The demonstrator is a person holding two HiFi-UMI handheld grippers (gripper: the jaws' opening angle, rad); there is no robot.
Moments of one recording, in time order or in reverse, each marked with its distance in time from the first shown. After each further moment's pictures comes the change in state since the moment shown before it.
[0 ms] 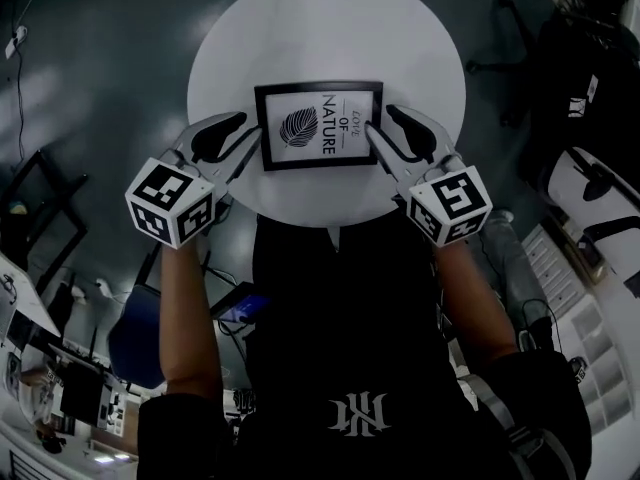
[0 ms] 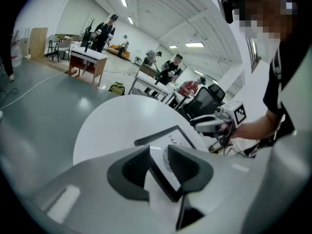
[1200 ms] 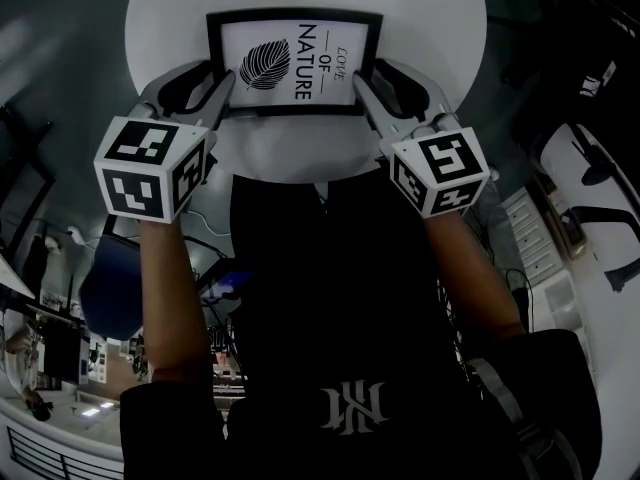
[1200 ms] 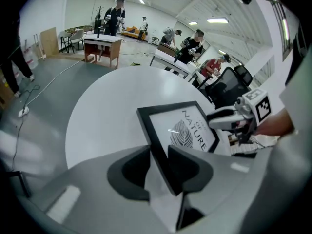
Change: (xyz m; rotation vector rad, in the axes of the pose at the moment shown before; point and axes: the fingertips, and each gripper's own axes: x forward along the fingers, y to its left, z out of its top) left arm 0.040 0.005 -0.063 -0.089 0.256 0.240; right arm 0.020 -0.014 -0.076 0.039 0.184 -0.007
